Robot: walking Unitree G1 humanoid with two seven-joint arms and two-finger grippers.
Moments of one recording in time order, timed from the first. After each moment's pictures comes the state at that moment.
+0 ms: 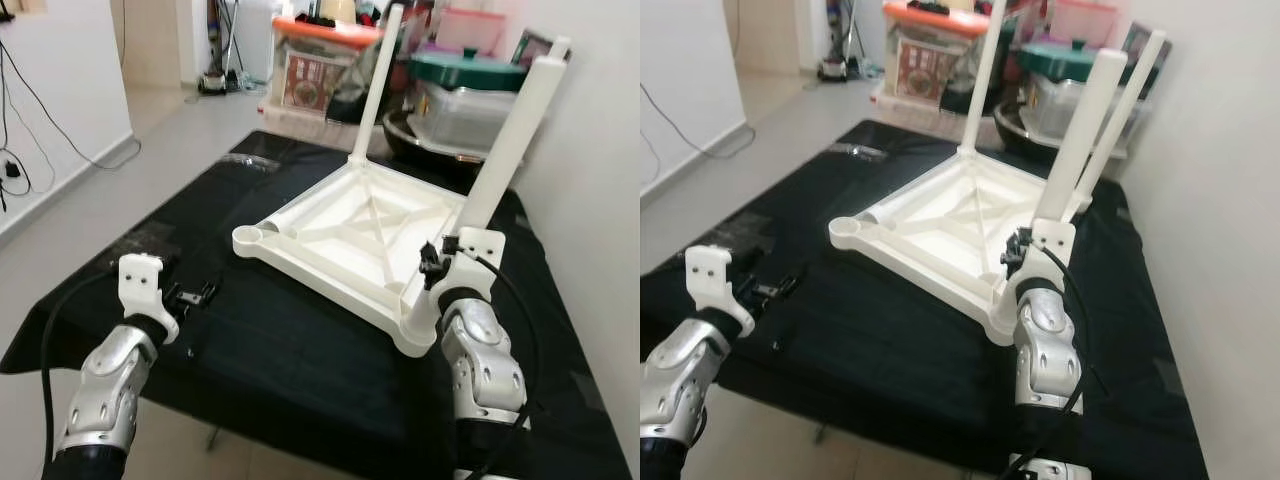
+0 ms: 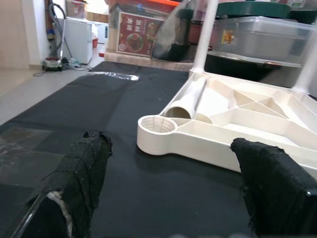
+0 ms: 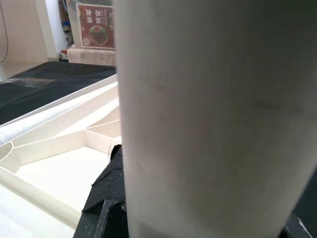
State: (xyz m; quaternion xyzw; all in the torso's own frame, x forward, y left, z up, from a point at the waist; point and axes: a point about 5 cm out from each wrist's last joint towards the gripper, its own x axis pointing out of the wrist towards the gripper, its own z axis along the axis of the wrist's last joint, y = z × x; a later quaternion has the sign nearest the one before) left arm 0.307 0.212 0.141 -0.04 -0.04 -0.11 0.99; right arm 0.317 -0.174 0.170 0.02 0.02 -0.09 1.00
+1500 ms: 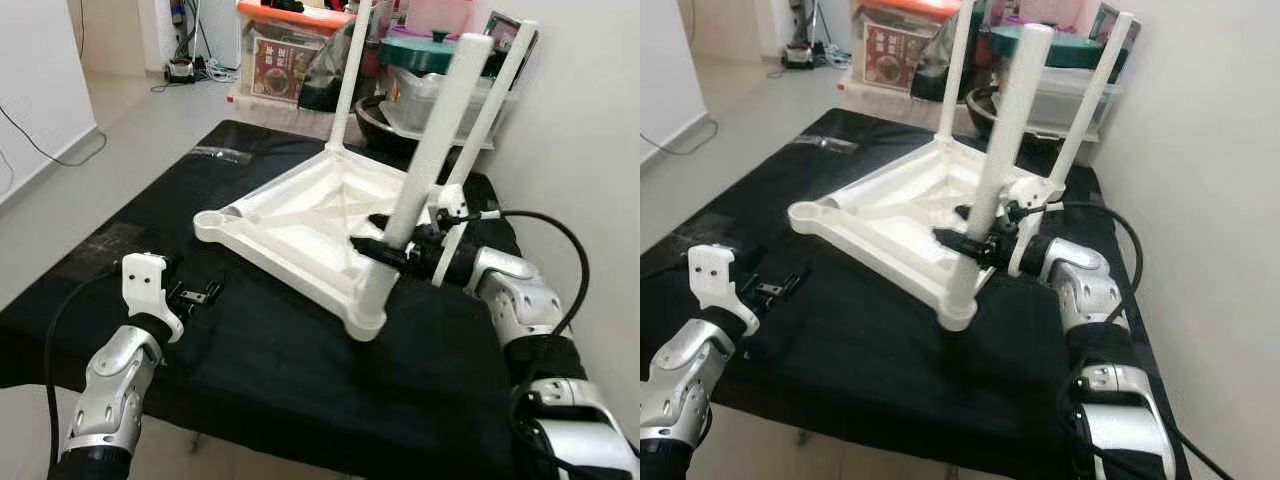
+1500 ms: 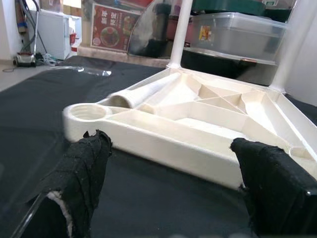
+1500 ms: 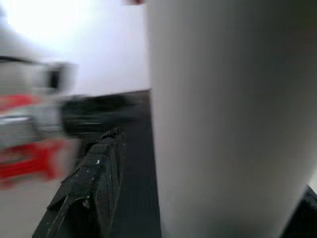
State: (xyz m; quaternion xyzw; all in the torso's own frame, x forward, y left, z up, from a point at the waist) left arm 0.307 0.208 0.140 -0.04 -0.05 -0.11 0.99; right arm 0.352 -0.152 0.213 0.02 0.00 0.57 0.82
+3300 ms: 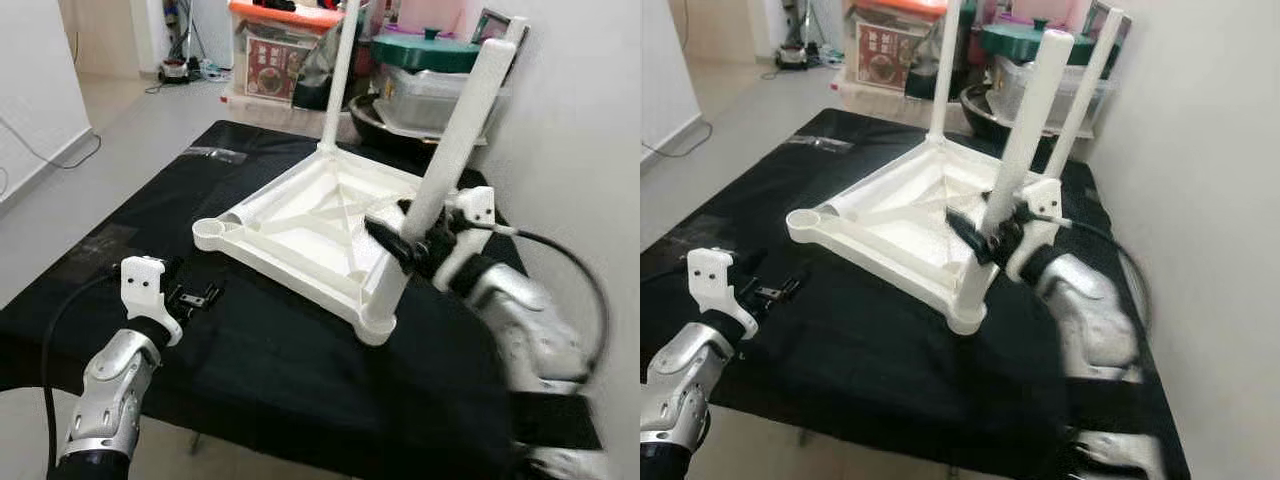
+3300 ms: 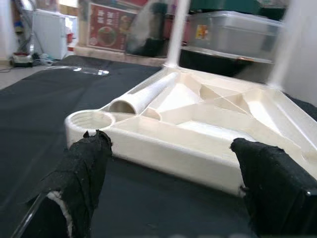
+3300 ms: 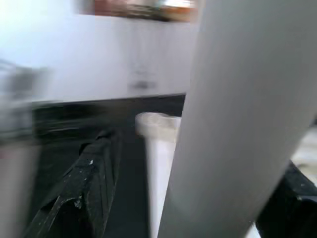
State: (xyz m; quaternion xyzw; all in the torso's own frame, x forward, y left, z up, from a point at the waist) left arm 0.304 0.210 0.138 -0.05 -0.05 -0.11 0.99; right arm 0.305 -0.161 0.225 -0.03 -0.06 0.49 0.87
